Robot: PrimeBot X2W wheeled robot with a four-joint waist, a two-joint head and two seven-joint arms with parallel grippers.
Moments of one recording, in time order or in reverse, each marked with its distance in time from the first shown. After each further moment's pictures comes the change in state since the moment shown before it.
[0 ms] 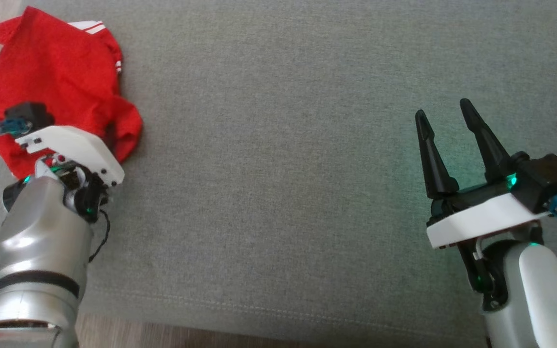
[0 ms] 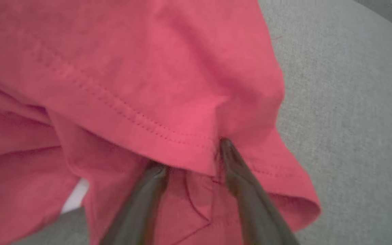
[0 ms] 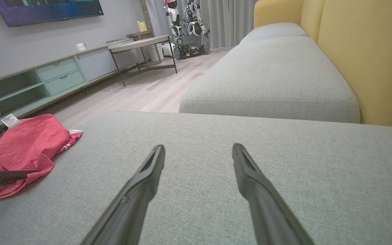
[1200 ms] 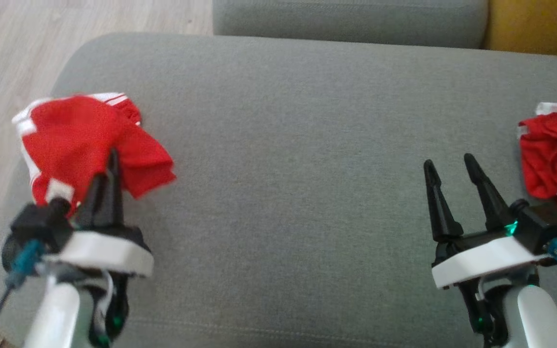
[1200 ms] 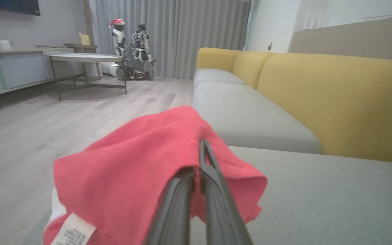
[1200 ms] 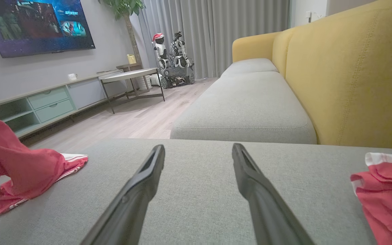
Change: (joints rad) left arm 0.695 0.050 -0.043 -1.147 0.161 0.171 -0.199; right arm 0.145 0.026 -0.047 0.048 0.042 0.000 -0.052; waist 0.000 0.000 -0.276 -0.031
